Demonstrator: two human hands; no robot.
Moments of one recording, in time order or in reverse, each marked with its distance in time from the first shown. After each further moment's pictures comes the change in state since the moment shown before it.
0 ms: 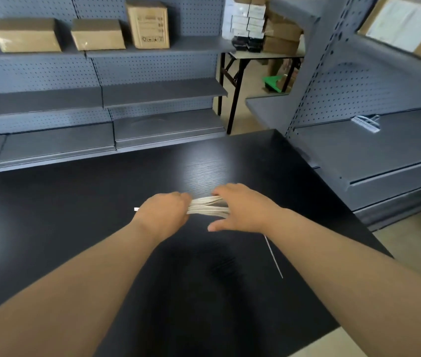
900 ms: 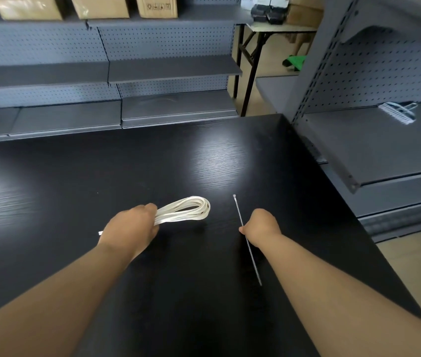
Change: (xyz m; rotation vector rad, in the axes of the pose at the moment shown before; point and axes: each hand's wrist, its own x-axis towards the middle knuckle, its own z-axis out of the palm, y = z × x) left_hand 0.011 0.037 0.063 -0.152 -0.110 -0.363; right_hand 0.011 0.121 0.071 0.327 -0.124 0.722
